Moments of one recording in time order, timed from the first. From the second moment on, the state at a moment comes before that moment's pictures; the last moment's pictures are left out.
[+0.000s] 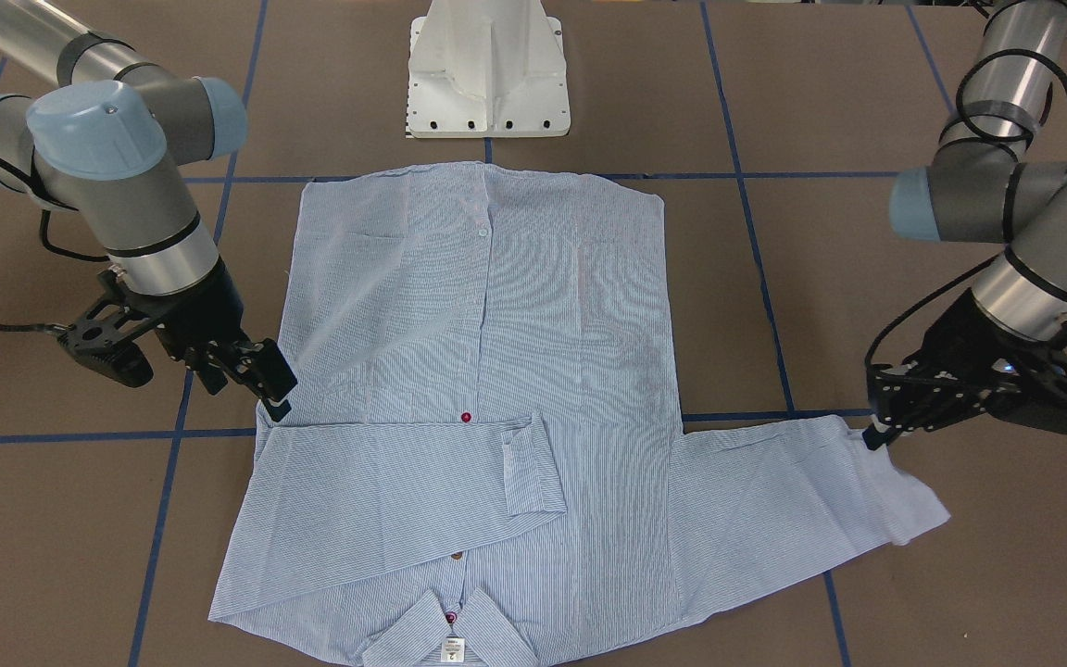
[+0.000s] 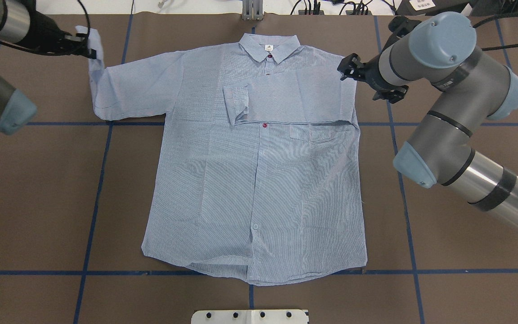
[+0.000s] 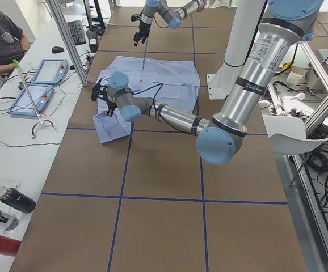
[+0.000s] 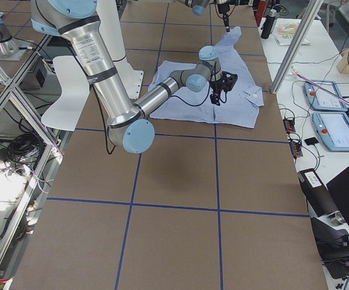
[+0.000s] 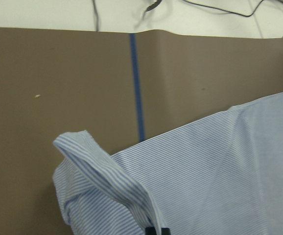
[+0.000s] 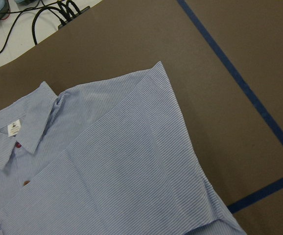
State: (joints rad) left arm -1.06 -2.06 -1.47 -2.24 -2.16 -0.92; right arm 0.85 -1.11 1.68 -1.27 1.85 1.50
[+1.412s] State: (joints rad) left arm -0.61 -2.62 -1.21 -2.15 -1.72 -1.37; right arm 1.11 -1.34 1.63 -1.26 2.05 1.00
